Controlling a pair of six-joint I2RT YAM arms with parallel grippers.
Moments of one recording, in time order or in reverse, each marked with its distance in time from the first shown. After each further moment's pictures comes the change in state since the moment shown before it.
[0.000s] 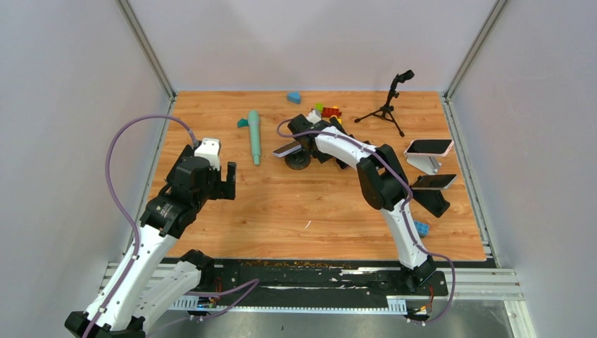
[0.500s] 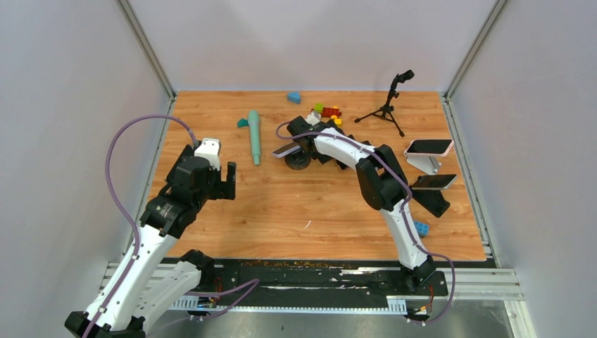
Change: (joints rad) left arm 0.000 0.000 0.000 0.000 0.000 0.000; right arm 0.003 -0.003 -0.017 0.002 -0.005 -0.011
